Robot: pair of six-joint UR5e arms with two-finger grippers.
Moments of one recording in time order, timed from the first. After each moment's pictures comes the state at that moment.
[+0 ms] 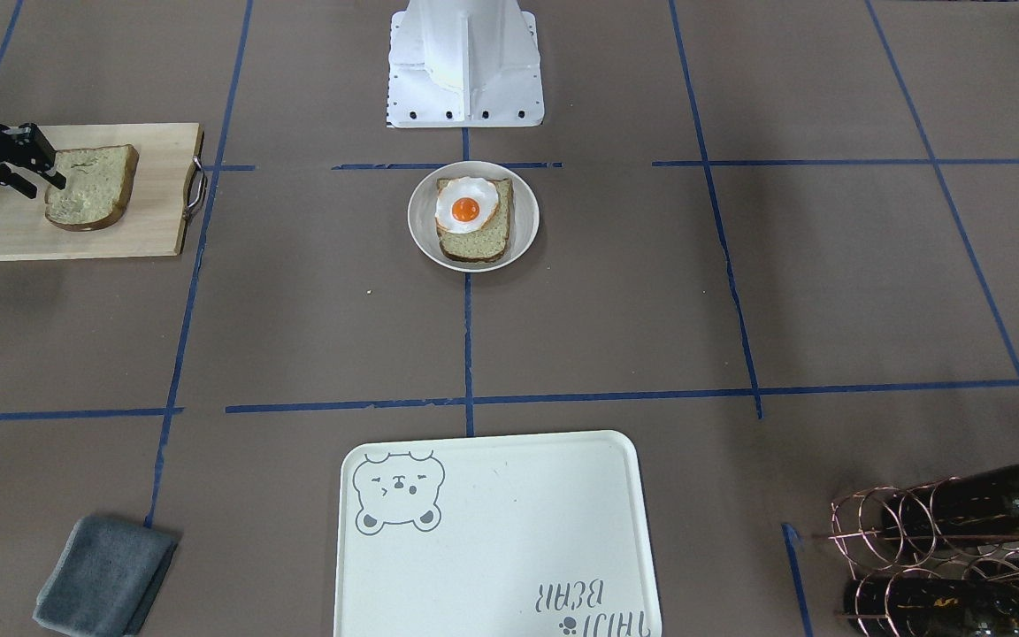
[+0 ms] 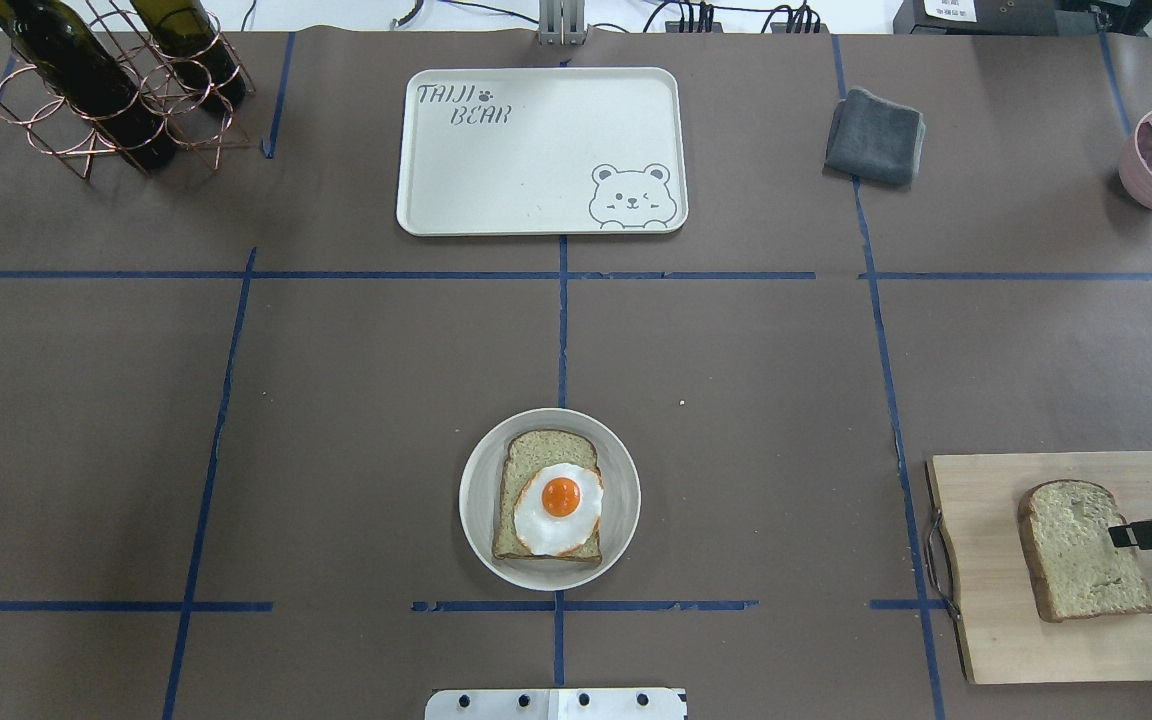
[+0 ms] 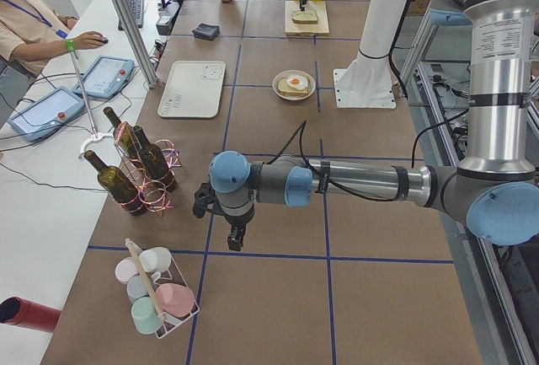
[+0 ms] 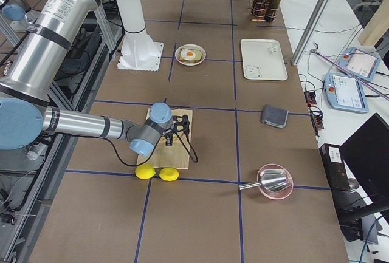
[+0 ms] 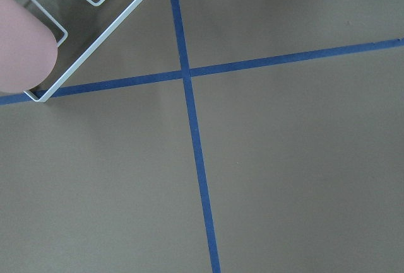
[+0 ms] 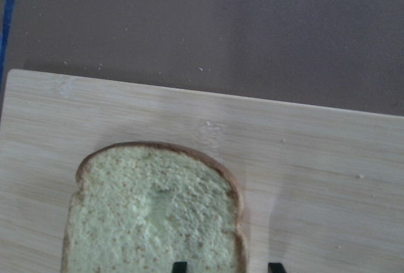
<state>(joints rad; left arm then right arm) -1.54 -1.50 -1.70 -1.57 -2.41 0.09 0.78 -2.05 1.75 -0.42 2.19 0.94</state>
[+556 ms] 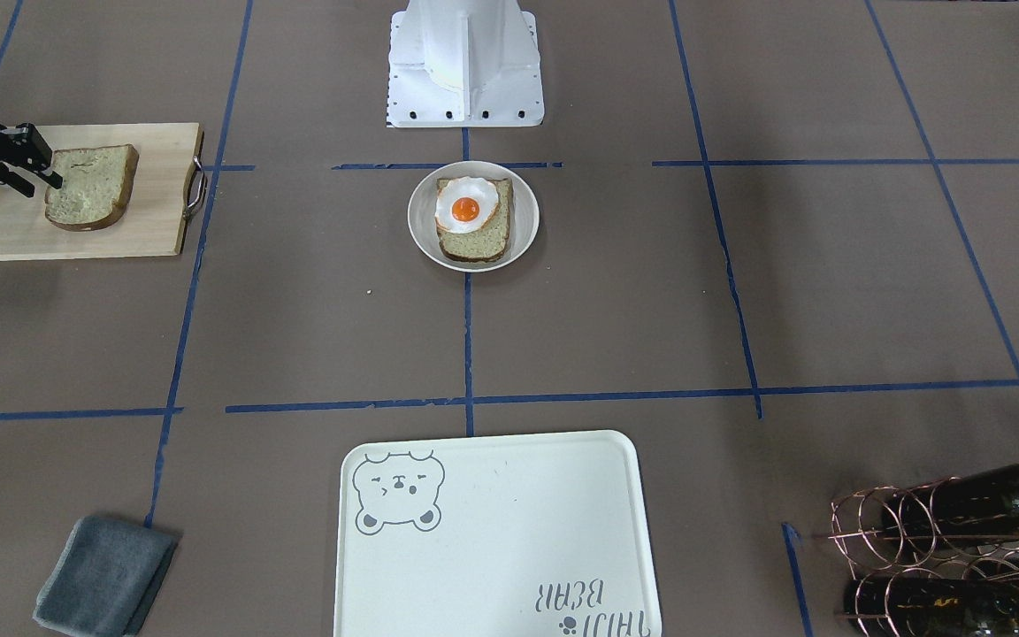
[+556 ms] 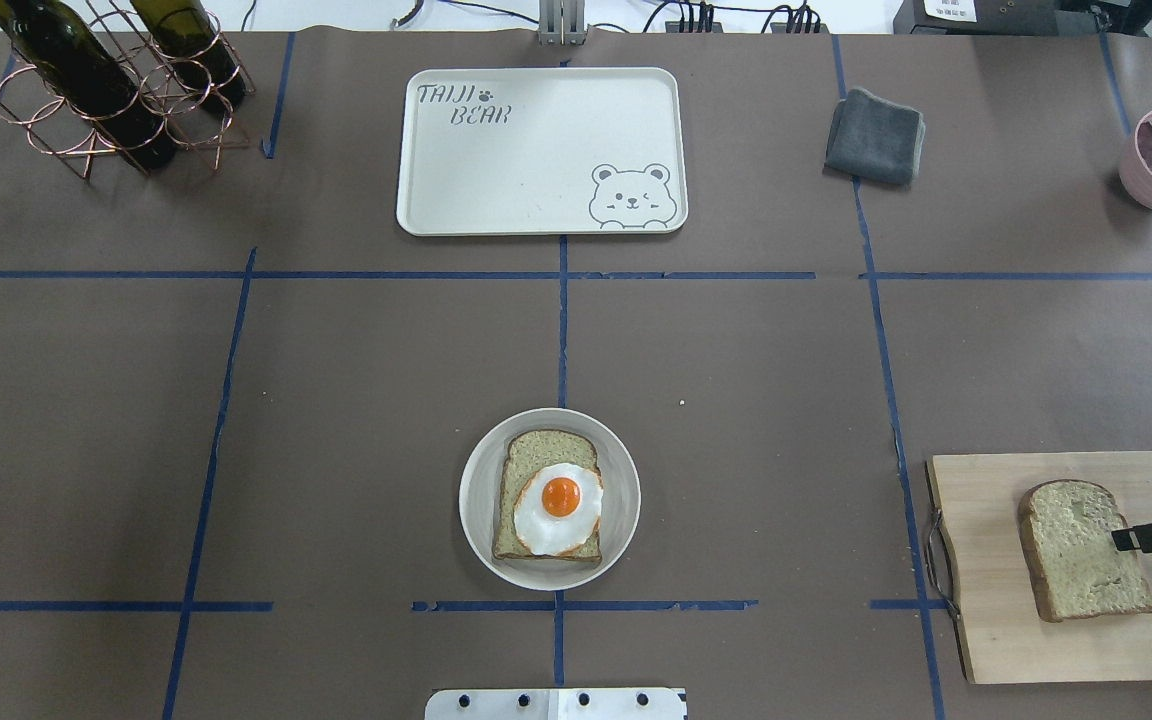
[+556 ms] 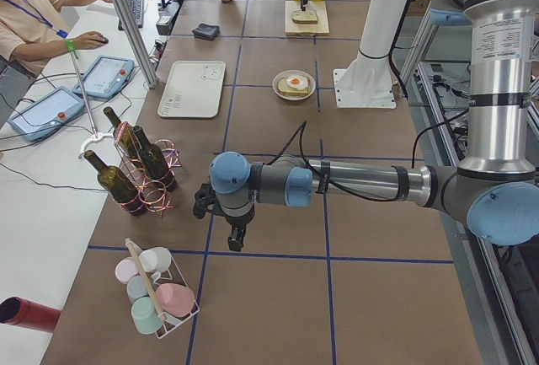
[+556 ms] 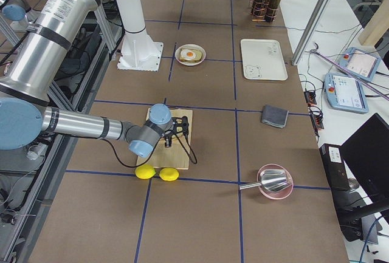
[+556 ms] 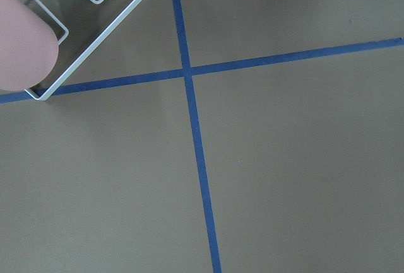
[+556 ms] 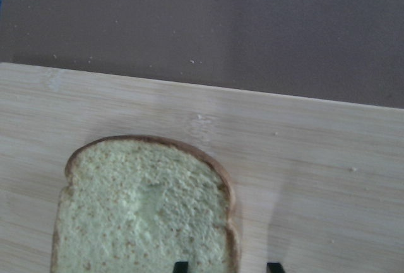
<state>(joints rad) -1.54 -1.50 -1.70 -1.57 -2.41 0.09 0.77 -2.05 1.74 -0.42 2.19 0.94</state>
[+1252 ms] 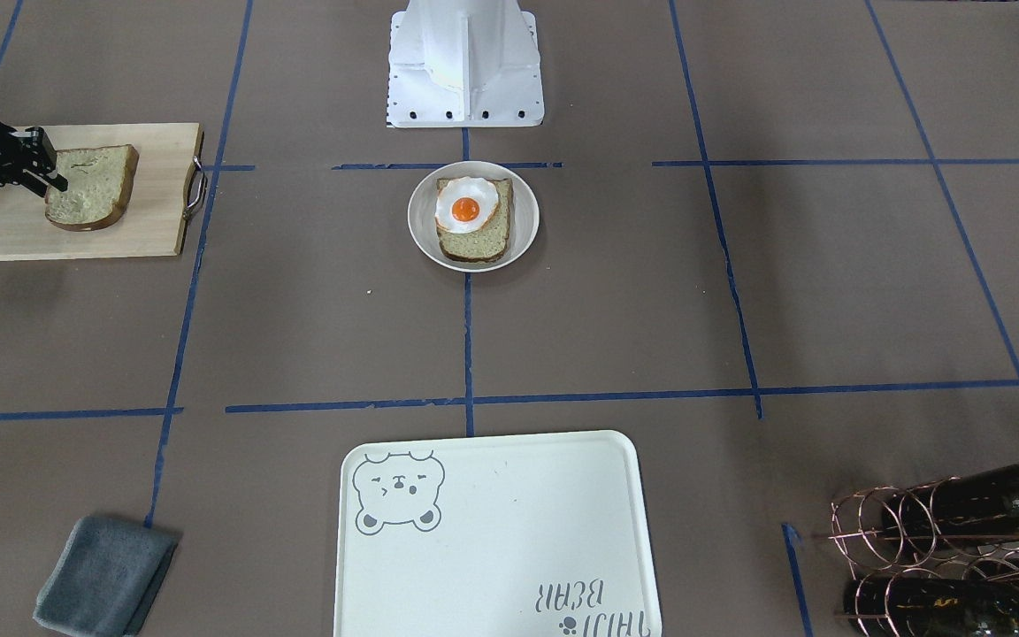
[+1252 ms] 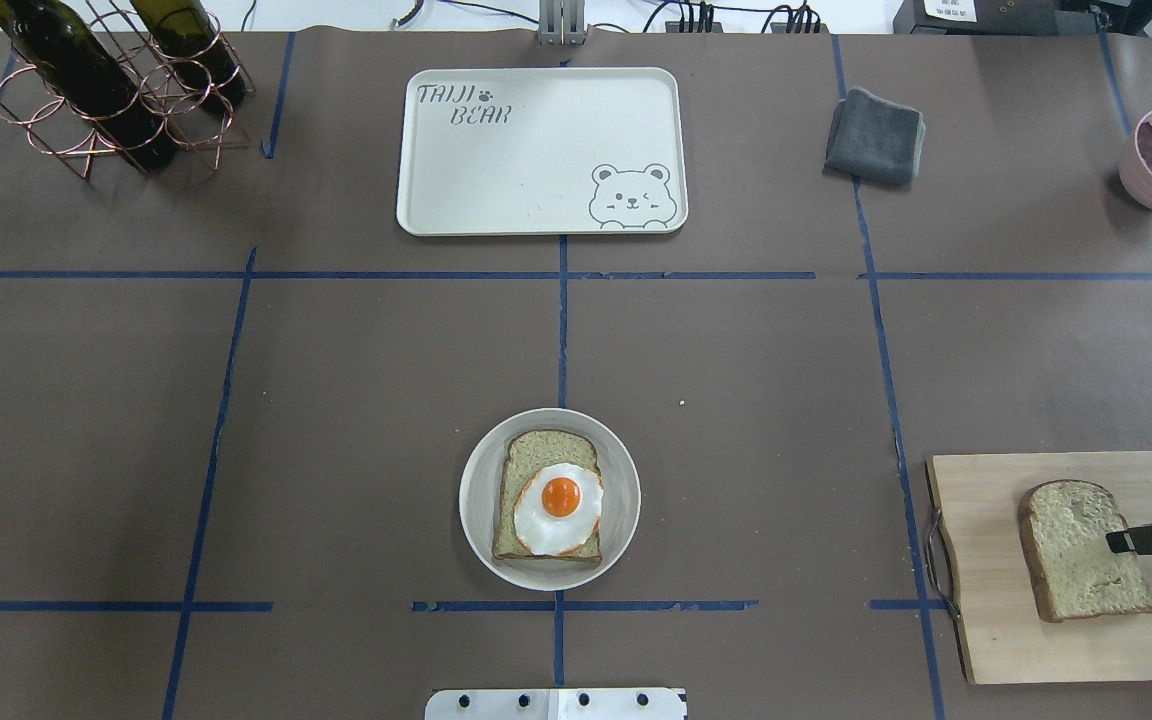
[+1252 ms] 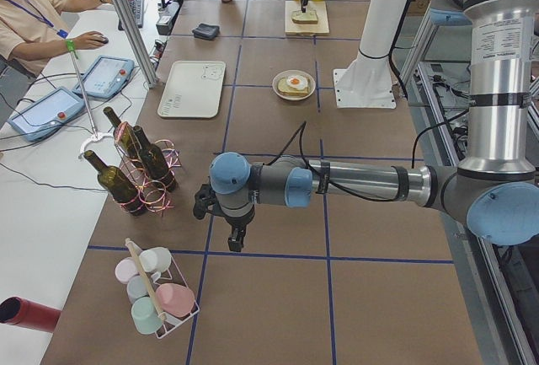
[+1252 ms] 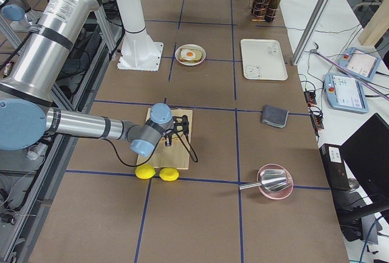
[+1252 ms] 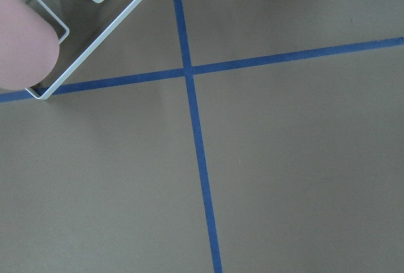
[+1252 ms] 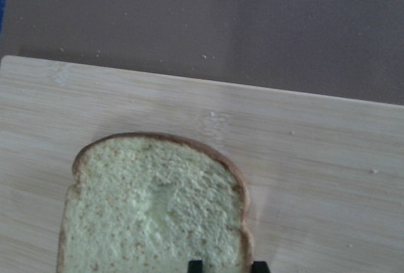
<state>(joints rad) -1.54 -1.50 -1.70 -1.57 -2.41 0.09 0.76 -2.04 1.74 -0.41 2.19 0.94</state>
